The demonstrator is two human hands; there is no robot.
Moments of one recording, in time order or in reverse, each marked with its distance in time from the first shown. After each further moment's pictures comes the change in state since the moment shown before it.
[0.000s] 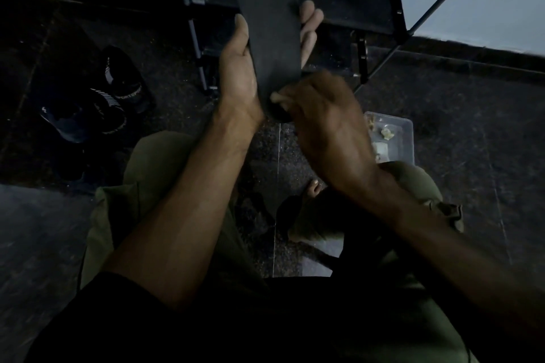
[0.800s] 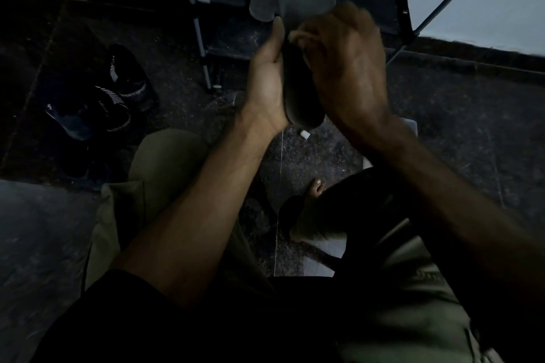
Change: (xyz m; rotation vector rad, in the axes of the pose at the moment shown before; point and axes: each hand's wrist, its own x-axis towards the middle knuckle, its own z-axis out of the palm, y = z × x) left_hand 0.004 -0.021 -0.005 0.168 -0.047 -0.022; right_hand 0.054 0.020 0.001 -0.070 0.080 0.051
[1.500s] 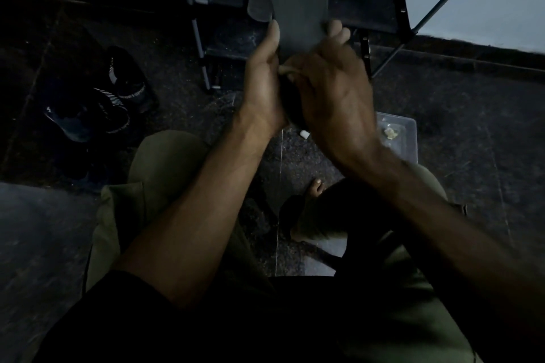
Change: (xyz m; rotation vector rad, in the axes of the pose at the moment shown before) left_hand 0.001 0.001 -0.007 0.014 -0.090 -0.016; right_hand -0.029 -0.013 0.001 0.064 -0.052 -0.022
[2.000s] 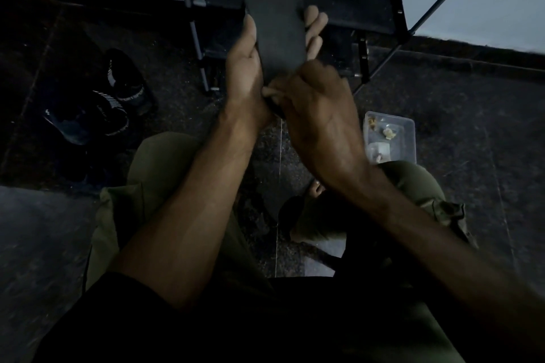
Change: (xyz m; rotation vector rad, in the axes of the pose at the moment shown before) left_hand -0.002 0.014 -0.001 -0.133 0.019 0.084; right_hand -0.018 -0.016 -0.002 0.029 -0.045 -0.043
